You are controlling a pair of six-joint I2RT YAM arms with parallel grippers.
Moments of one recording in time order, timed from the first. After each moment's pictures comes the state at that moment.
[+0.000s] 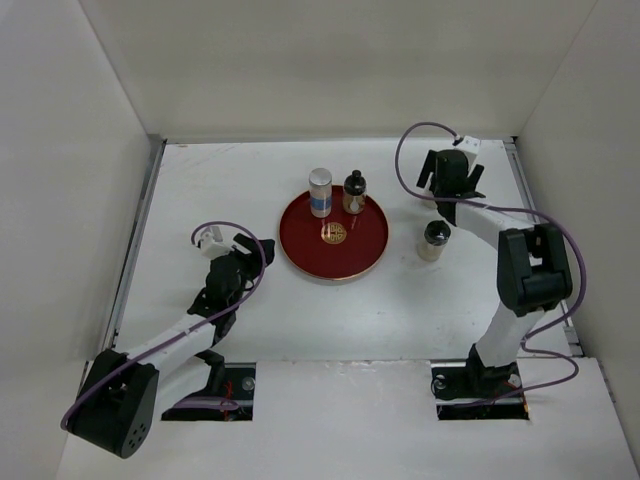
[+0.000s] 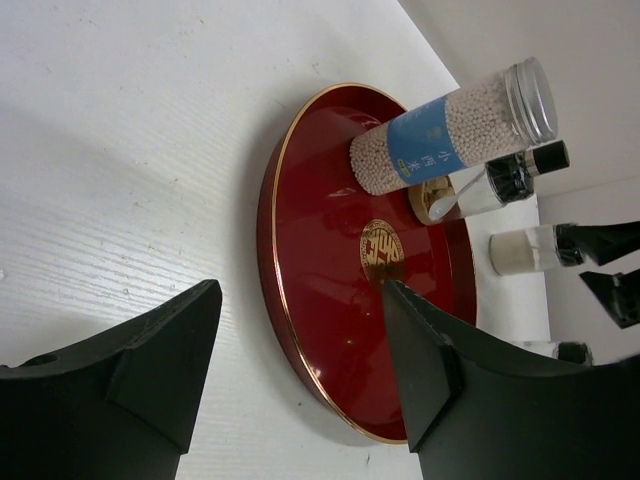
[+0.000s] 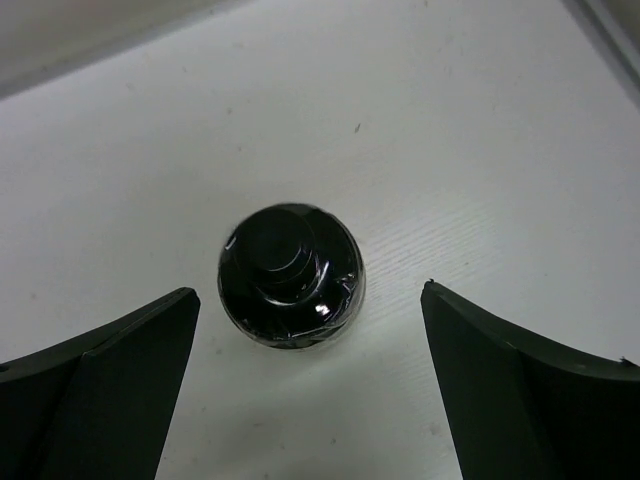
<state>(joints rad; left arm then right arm) -0.39 0.98 0.18 0.54 -0.25 -0.94 0.17 1.76 1.15 0.15 0.49 0.31</state>
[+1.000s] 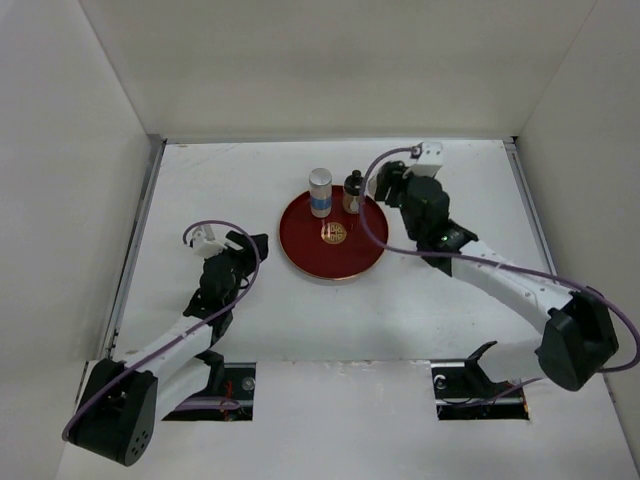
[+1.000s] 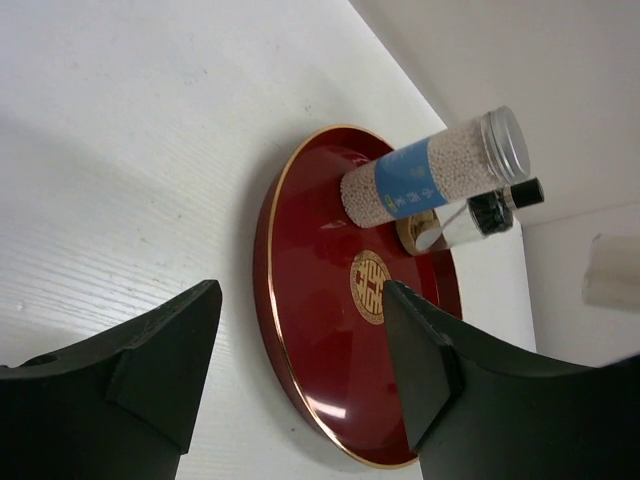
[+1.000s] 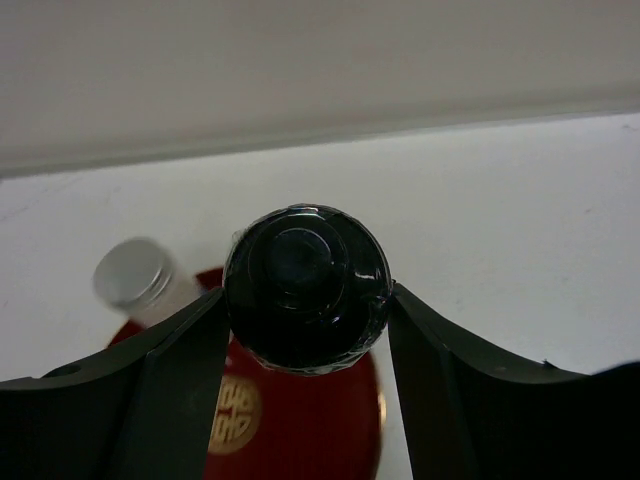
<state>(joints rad) -0.35 0.94 0.18 0.56 -0.25 -0.93 0.58 1.34 0.99 0.25 0.51 0.24</state>
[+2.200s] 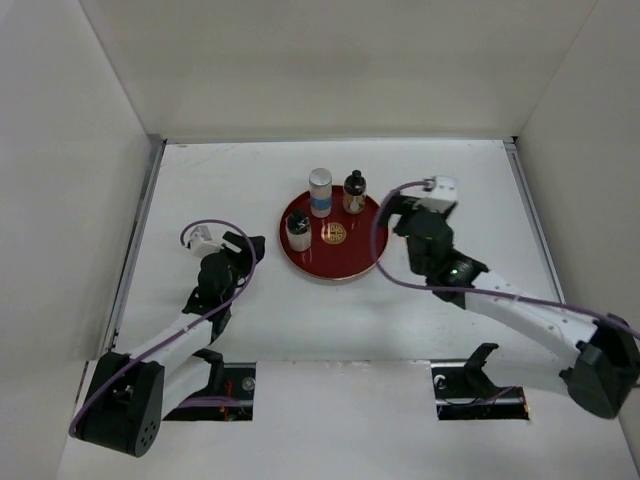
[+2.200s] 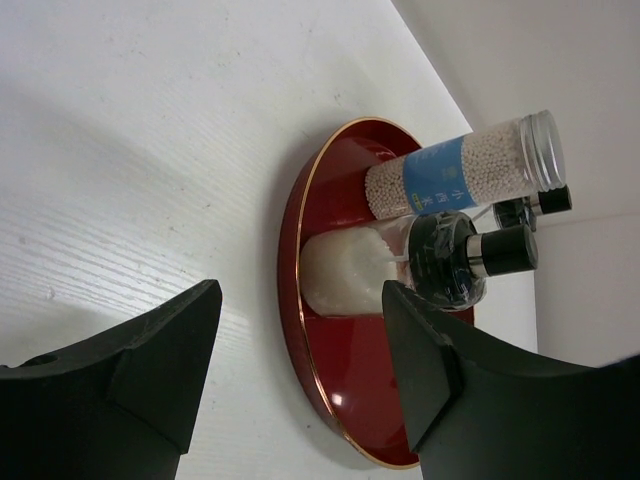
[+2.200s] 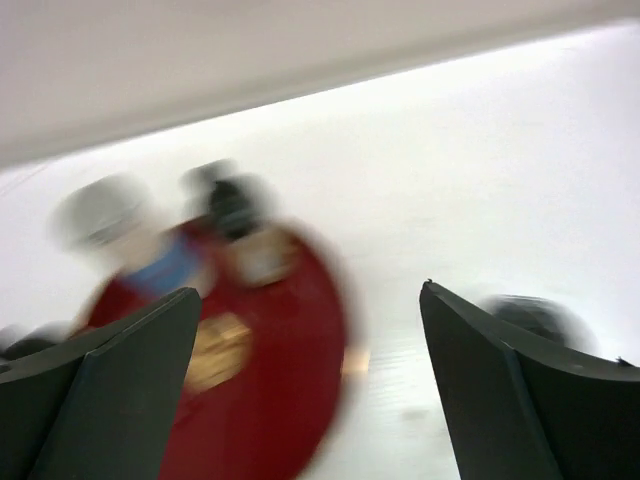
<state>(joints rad) -0.27 0.99 0.18 0.55 -0.18 -0.97 0.80 1.18 0.80 0.21 0.75 0.34</state>
